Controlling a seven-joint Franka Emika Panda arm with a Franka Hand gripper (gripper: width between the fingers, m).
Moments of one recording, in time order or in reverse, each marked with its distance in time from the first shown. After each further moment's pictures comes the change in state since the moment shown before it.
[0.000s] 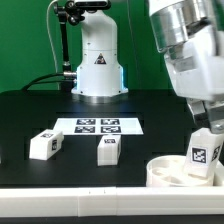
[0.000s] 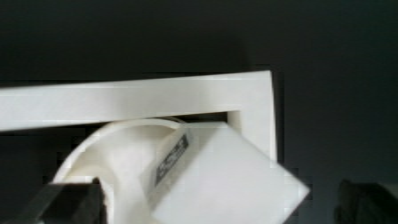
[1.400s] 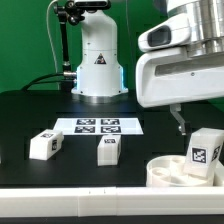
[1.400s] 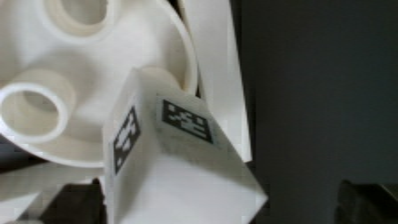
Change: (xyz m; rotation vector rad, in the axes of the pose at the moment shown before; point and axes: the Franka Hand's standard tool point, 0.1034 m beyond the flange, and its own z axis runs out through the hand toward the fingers) arm -0.010 0.001 0.005 -0.093 0.050 -1.411
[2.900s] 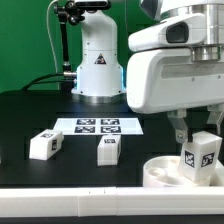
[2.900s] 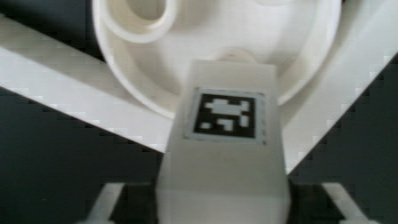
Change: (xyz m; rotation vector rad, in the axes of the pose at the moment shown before) arm 0.013 0.029 0.007 -0.076 -0.014 -0.587
